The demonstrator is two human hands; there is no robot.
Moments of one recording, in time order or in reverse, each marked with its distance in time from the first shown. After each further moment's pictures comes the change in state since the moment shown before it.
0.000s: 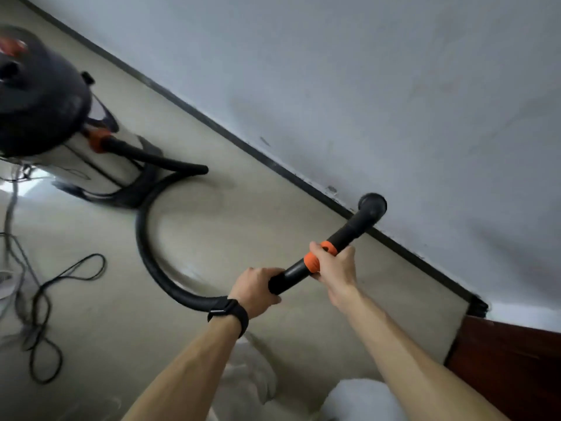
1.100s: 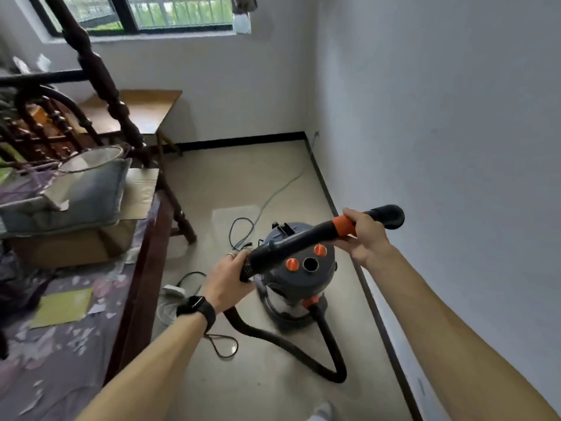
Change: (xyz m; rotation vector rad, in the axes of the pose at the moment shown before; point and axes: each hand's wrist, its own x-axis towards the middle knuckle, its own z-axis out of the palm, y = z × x) left_hand -0.251 -0.252 -0.575 -0.242 0.947 -0.435; right_hand -0.313 -0.503 0.548 -0.083 -0.807 -0.030
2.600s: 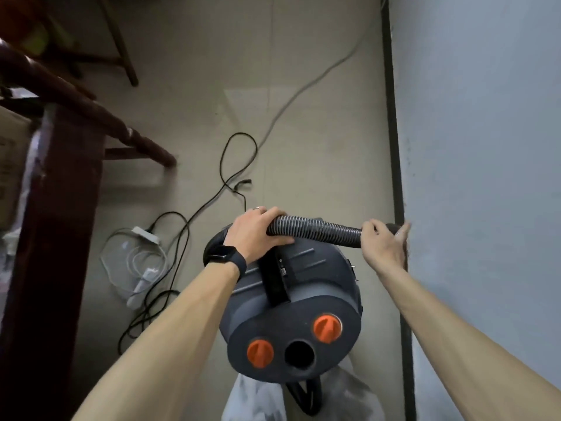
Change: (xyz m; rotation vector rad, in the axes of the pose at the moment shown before) left_hand 0.481 -0.117 0.275 0.059 -0.287 -0.208; right_hand 0.596 0.077 -0.018 -1.324 0.149 0.126
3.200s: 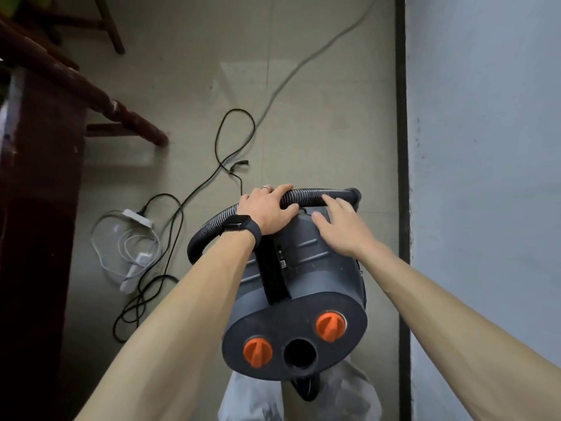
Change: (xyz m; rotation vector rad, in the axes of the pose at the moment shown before) left_hand 0.055 -0.003 0.036 0.122 -0.139 -0.190; right_hand 0.017 -0.024 0.056 -0.277 -0.358 -0.427
